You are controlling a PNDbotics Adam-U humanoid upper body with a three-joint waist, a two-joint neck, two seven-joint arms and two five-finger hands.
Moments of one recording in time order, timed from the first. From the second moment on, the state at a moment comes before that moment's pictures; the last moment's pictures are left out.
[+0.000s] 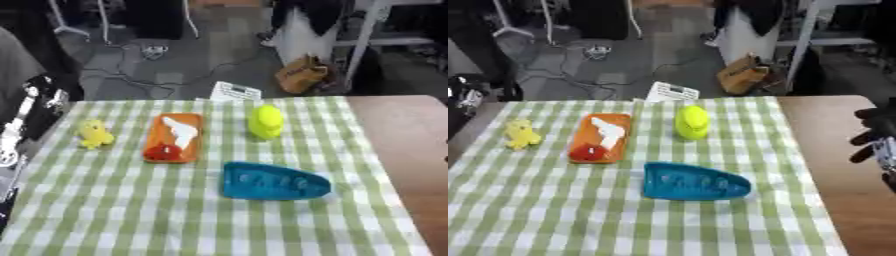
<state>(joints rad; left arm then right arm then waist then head) -0.46 0.53 0.23 -1.25 -0.34 -0.31 -0.01 -0.14 -0.45 0.01 -1.98 0.14 -0.05 -0.01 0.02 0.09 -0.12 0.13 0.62</state>
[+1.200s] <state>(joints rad) -0.43 0.53 0.25 -1.26 -0.27 -0.33 -0.08 -0.14 -0.45 0.01 -1.98 0.14 -0.05 -0.01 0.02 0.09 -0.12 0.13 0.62</state>
